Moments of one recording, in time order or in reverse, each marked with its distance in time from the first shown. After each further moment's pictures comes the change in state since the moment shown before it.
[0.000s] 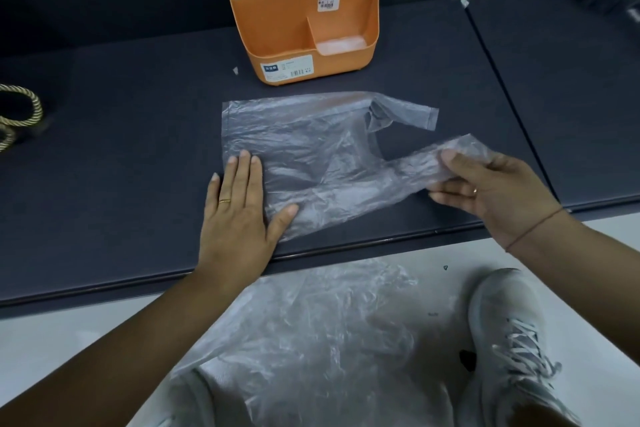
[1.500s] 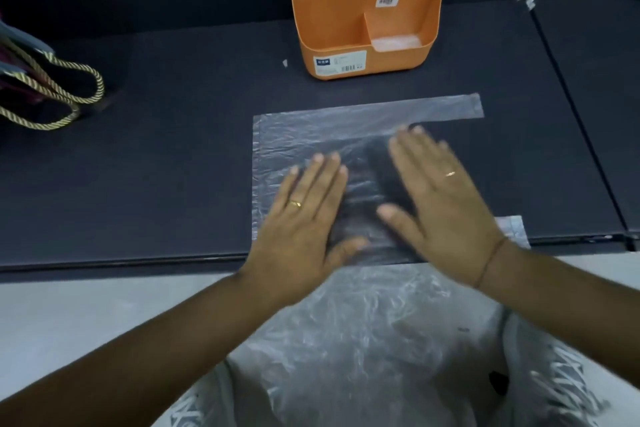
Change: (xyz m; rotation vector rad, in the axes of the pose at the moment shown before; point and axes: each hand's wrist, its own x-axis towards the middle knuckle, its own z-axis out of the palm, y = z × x) left_hand -0.018 0.013 -0.008 -0.009 0.101 0.373; right_hand 0.008 0.046 0.063 -1.381 -0.223 -0.958
